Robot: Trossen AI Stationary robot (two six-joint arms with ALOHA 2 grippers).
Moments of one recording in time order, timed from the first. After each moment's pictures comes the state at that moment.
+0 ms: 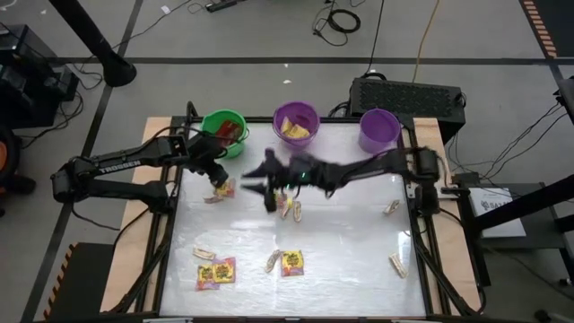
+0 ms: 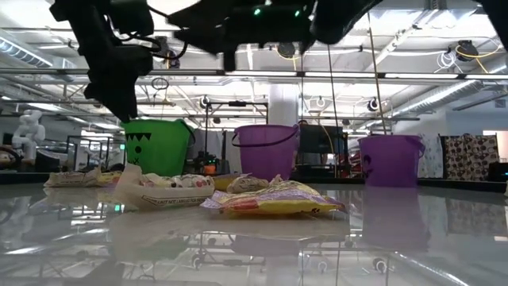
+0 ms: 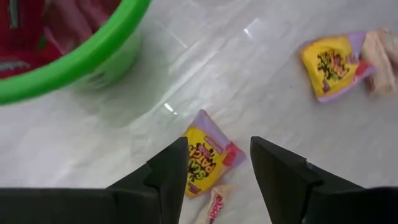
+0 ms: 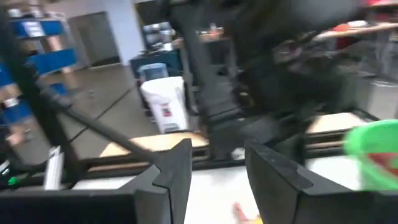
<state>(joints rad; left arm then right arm) 0.41 0.99 0.78 -0.87 0.01 -0.39 -0.05 1.95 1.33 0.60 -0.11 0.18</state>
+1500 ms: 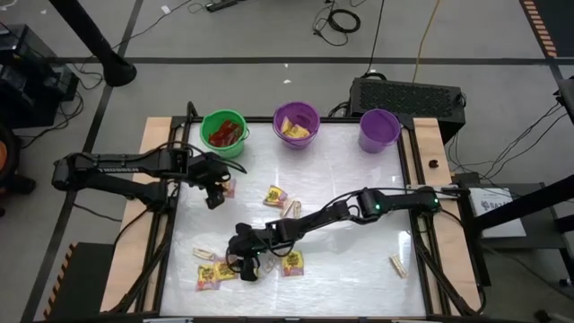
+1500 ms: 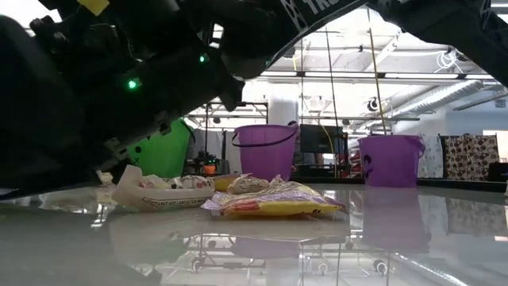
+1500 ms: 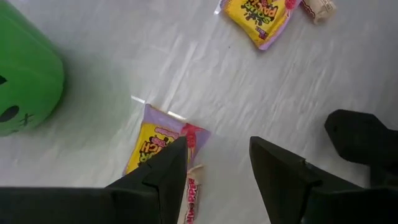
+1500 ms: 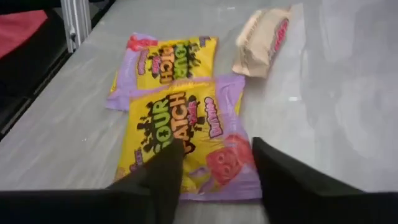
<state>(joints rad) 0.13 0.99 0.78 -0.87 -0.03 -0.28 0.25 2.64 2.05 -0.03 -0.12 0.23</state>
